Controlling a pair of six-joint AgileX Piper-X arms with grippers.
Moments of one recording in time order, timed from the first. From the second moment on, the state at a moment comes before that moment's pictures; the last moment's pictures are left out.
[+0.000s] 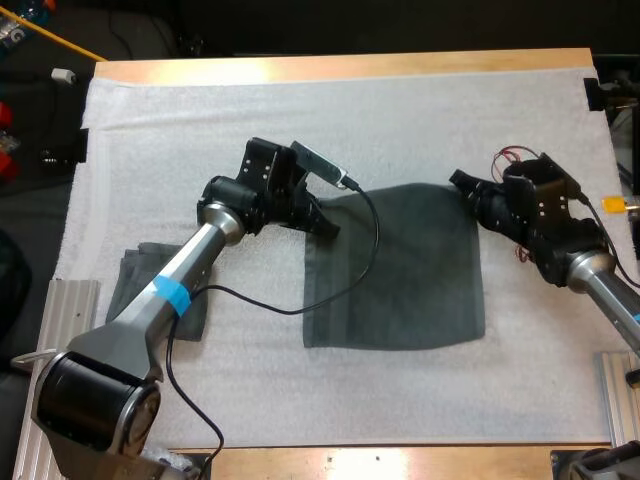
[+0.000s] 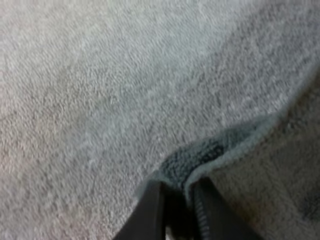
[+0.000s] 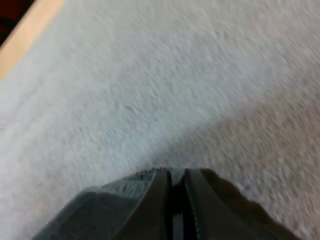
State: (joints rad) left arm -0.38 1.68 -1.17 0.60 0.18 -1.59; right arm 0.31 1.45 -0.86 0.23 -0.04 -1.00
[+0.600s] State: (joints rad) left arm -0.38 1.68 -1.20 0.61 0.19 -1.59; right arm 0.31 1.44 -0.86 -0.09 -0.03 -0.92
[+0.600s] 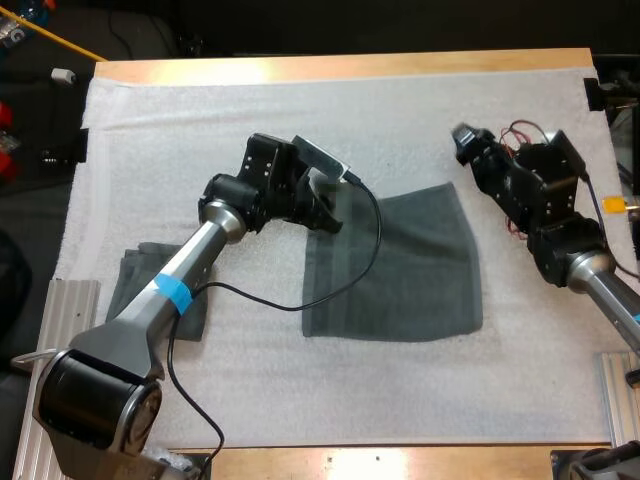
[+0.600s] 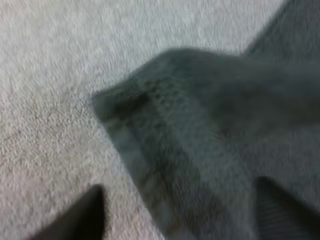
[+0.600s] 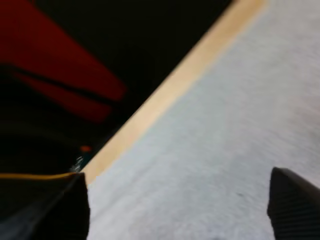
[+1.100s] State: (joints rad) left arm -0.38 1.35 -1.20 0.92 0.19 -1.59; right arm 0.31 1.14 -0.86 0.26 -0.24 -1.16
